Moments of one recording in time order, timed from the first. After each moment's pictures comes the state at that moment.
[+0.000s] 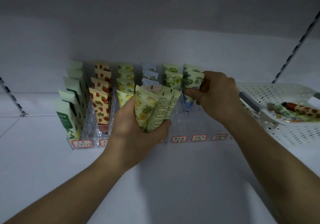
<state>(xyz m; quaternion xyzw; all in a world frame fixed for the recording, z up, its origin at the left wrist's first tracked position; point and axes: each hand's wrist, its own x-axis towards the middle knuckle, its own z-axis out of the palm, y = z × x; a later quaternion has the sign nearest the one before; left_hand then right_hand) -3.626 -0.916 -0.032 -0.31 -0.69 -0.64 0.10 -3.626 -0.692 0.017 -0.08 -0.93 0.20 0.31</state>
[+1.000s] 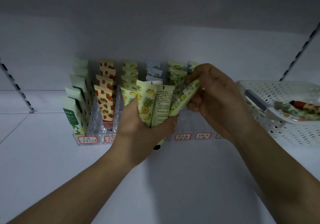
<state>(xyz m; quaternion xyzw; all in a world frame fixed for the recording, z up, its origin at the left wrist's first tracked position) -3.615 -0.912 -0.024 -0.27 -0.64 -0.72 0.01 -3.594 -0.727 0.016 0.18 -0.59 0.78 0.11</state>
